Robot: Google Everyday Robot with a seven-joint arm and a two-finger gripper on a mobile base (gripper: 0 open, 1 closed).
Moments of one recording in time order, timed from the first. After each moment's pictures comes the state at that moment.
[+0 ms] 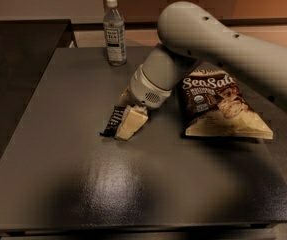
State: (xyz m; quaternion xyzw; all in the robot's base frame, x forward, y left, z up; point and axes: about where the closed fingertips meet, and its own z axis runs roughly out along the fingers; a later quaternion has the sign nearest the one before) arm 0.501 0.041 0.824 -0.69 0.67 0.20 0.19
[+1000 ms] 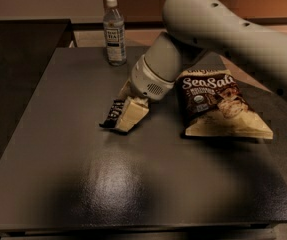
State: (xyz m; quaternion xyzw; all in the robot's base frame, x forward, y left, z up) arm 0.500 0.045 0.855 -0.70 0.65 0.21 0.21
